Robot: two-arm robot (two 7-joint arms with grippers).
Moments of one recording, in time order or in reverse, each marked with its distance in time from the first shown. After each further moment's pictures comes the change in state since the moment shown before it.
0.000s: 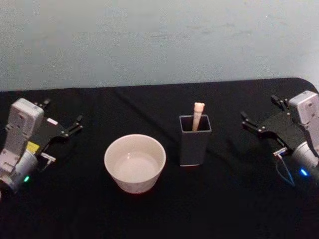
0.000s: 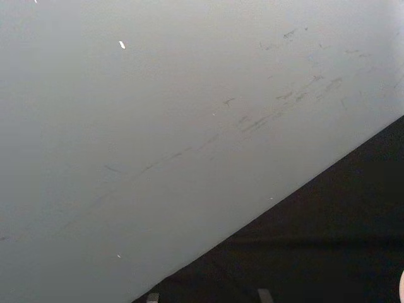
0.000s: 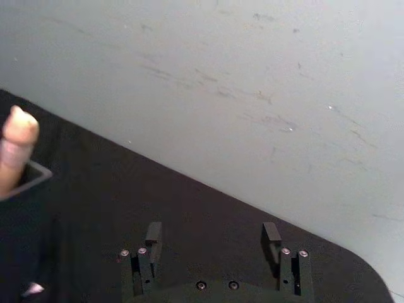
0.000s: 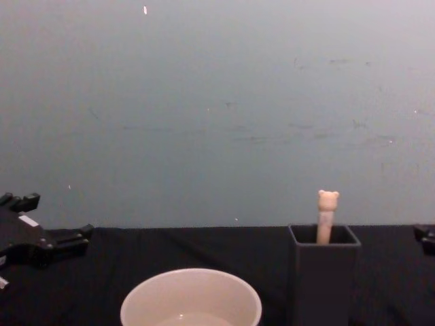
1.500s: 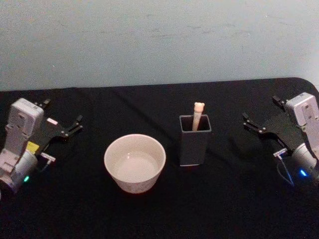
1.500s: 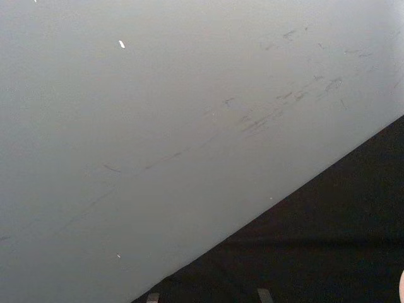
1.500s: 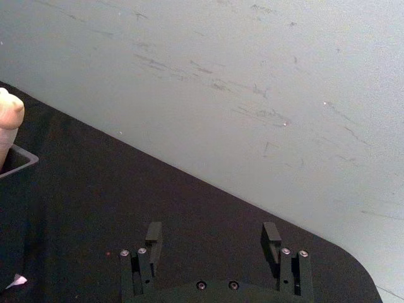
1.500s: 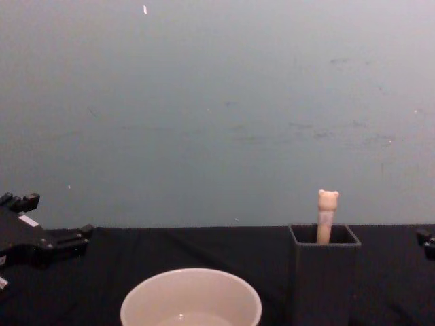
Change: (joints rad) left arm 0.000 0.000 0.000 0.000 0.000 0.000 0.000; right arm 0.011 0.006 -0.023 0.015 -0.024 0.001 -0.039
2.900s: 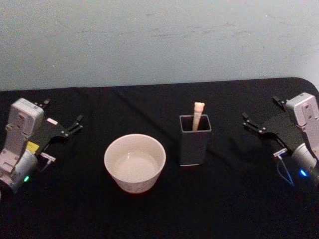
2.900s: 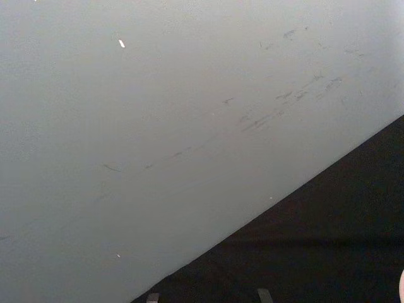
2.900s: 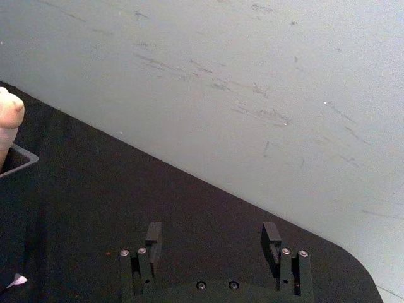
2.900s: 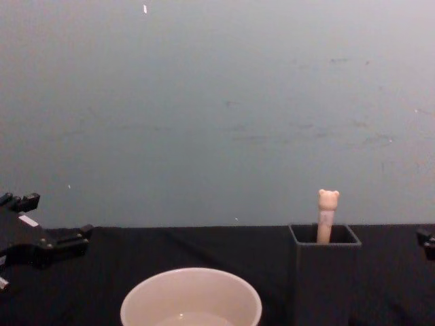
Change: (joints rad) left arm 0.000 0.000 0.000 0.000 0.000 0.000 0.000; right arm 0.000 0.000 0.000 0.000 0.000 0.000 0.000
